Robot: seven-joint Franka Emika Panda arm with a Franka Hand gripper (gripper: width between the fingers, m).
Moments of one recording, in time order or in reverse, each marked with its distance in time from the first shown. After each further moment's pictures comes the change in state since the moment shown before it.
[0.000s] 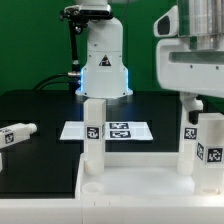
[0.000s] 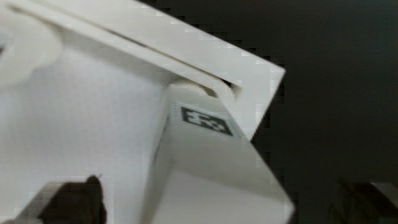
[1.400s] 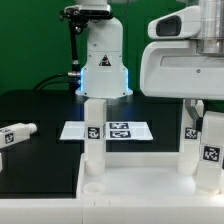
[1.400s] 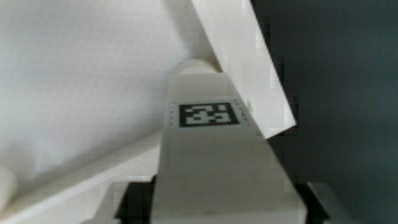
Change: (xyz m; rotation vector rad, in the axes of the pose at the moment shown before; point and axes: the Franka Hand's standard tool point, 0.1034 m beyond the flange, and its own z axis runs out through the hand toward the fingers) arm -0.001 0.001 0.004 -0.048 0.048 -0.304
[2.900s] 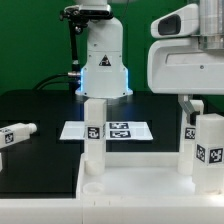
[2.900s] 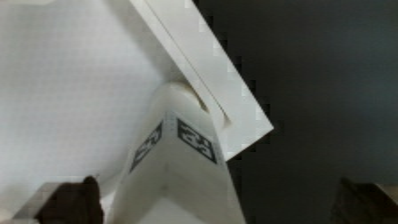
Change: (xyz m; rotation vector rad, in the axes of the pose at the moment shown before) arm -0.008 -0.009 -0.008 0.046 -0.031 0.004
